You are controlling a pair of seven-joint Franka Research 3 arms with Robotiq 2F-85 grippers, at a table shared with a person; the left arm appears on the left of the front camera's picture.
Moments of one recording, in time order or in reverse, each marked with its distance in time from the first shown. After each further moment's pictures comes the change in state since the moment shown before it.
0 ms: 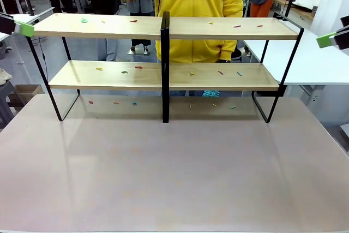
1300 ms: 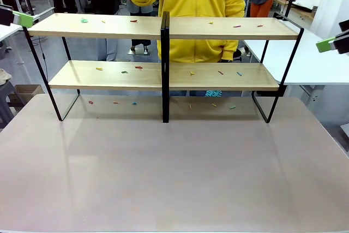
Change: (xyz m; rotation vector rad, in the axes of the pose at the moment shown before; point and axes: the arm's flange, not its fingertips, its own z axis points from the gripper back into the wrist) left arm 0.008 -0.001 0.006 0.000 -0.061 -0.011; right arm -0.006 -0.008 -0.008 0.018 0.011 0.005
